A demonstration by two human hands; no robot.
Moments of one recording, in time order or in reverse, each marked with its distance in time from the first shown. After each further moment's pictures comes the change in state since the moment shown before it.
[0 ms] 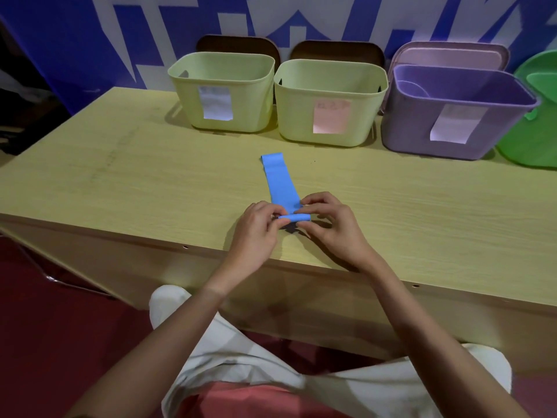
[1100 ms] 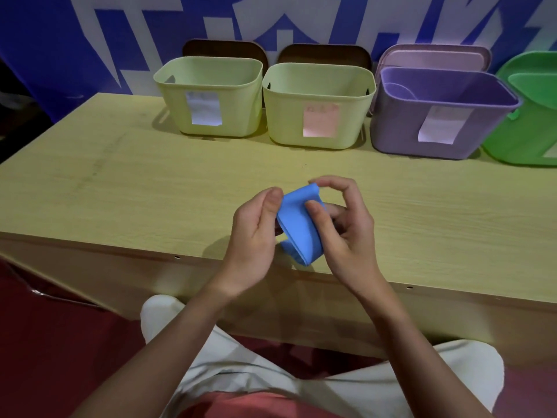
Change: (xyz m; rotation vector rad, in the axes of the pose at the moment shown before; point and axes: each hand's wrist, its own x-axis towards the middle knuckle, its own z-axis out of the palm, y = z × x) left_hand -0.014 0.080 -0.035 -0.597 0.018 0.020; right_hand -0.028 -0.102 -0.007 0.348 0.253 -0.124
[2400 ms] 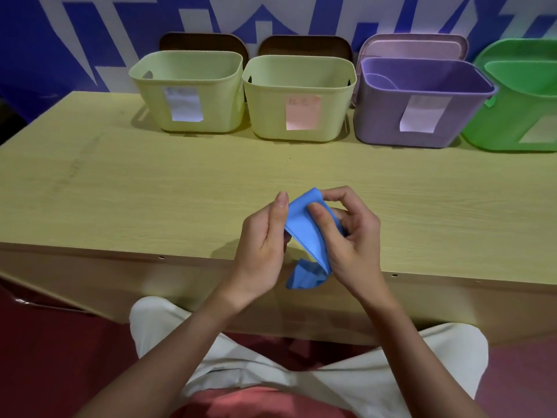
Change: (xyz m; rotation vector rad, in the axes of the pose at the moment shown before) left_hand -0.014 -0.006 0.026 -0.018 -0.078 -0.047; right_hand -0.016 -0.008 -0.017 -0.054 0.150 0.106
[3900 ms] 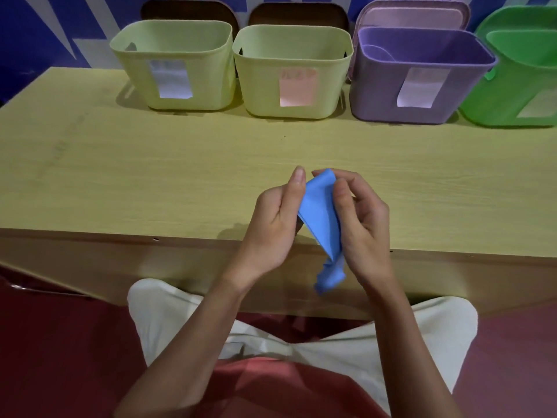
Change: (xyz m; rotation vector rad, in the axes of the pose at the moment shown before) left_hand -0.001 0.017 0.013 -0.053 -0.099 -0.093; right_hand -0.013 -0.006 -0.008 -0.049 0.067 0.088
